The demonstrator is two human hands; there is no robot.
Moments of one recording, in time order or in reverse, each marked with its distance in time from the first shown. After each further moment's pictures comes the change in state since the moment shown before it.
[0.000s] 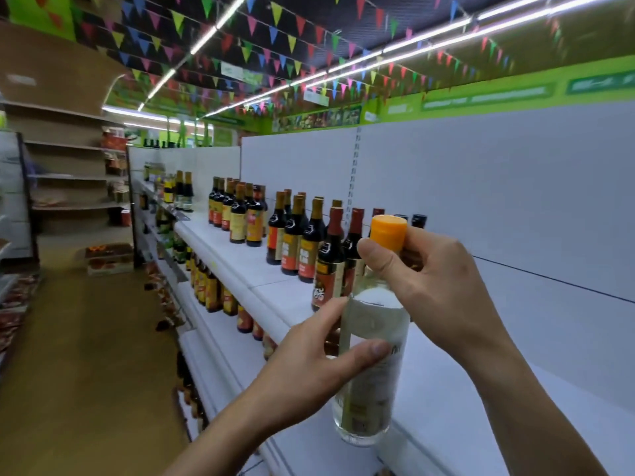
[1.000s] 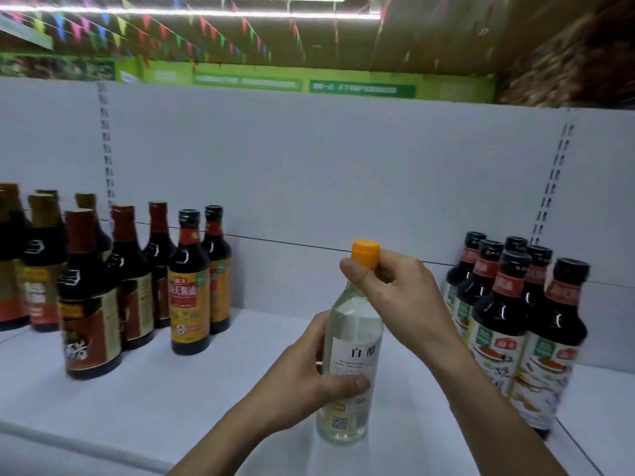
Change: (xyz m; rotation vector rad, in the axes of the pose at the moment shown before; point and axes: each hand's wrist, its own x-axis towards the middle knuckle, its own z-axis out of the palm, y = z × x) left_hand 0.129 -0.046 0.170 -0.295 -0.696 0.109; right_hand -0.037 0.092 -0.121 -0.515 0.391 0.463
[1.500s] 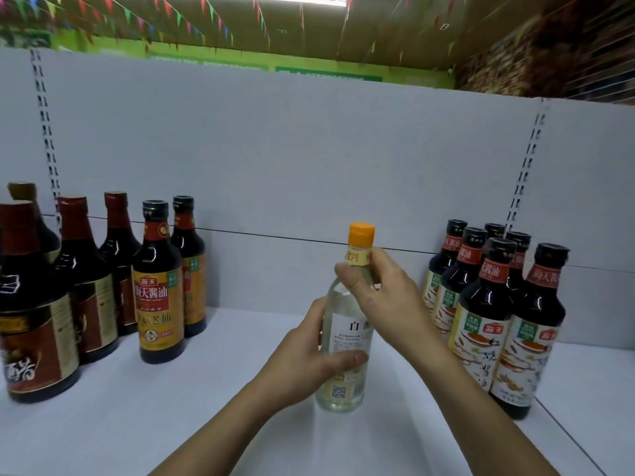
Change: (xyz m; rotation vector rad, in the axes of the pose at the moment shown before) left_hand 0.043 -0.026 0.005 -0.002 -0.018 0.038; right_hand 0.001 0.032 0.020 -0.046 0.023 0.135
